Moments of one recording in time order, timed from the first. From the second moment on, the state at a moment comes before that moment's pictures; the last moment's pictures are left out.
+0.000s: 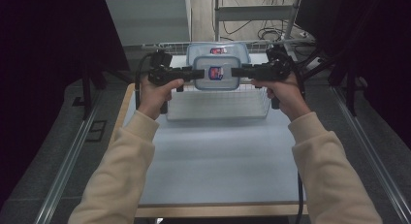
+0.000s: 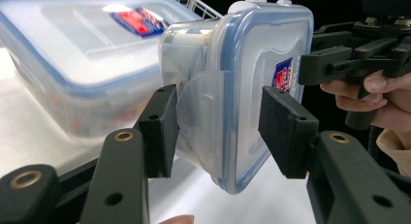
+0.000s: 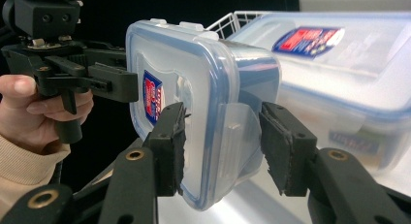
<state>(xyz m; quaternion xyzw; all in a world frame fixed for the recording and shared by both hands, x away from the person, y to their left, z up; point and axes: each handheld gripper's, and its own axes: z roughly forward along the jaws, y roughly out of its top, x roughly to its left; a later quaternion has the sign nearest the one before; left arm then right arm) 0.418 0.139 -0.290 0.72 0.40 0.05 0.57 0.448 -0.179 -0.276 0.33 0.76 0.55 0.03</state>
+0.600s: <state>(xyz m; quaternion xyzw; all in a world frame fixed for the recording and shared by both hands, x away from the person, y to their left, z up) 0.470 0.137 -0.260 0.72 0.40 0.05 0.56 0.503 -0.182 -0.249 0.33 0.76 0.56 0.02</state>
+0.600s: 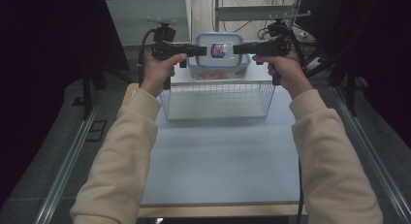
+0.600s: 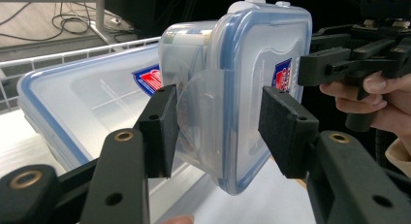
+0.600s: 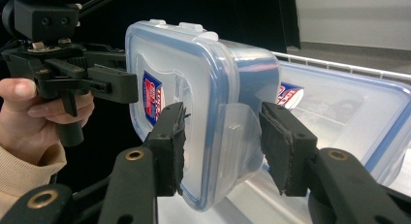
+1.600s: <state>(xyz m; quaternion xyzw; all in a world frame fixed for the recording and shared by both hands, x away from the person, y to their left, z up) 0.517 0.139 -0.273 0.68 0.45 0.00 0.58 0.560 -0.179 -0.254 0.39 0.74 0.55 -0.03</state>
